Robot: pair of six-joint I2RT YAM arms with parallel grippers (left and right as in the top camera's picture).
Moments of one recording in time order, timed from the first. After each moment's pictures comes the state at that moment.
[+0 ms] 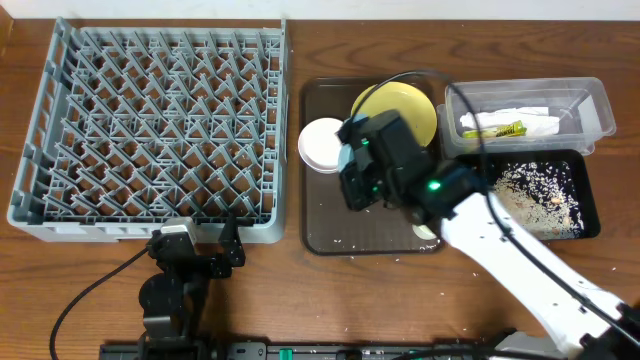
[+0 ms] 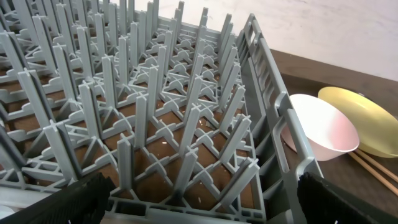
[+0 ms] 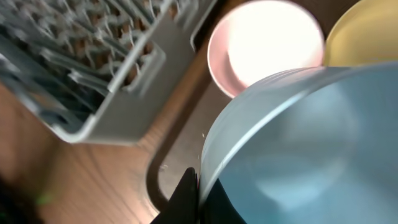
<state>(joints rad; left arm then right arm) 0.04 0.02 0.12 -0.40 0.10 -0.23 0.68 1.50 1.19 -0.63 -0.13 0.23</state>
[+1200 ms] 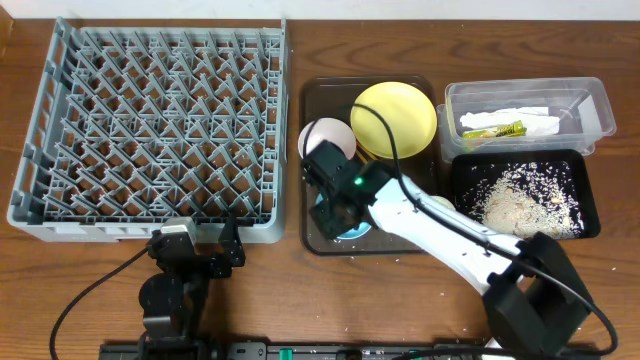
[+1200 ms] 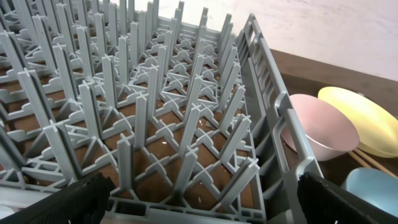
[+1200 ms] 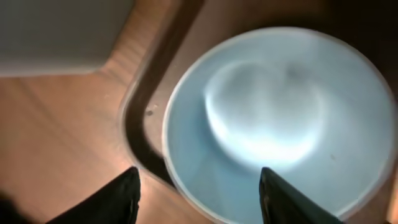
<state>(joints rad) 0.04 0.02 0.12 -0.40 0.10 -0.23 0.81 1.79 1.33 -0.89 -0.09 0.28</state>
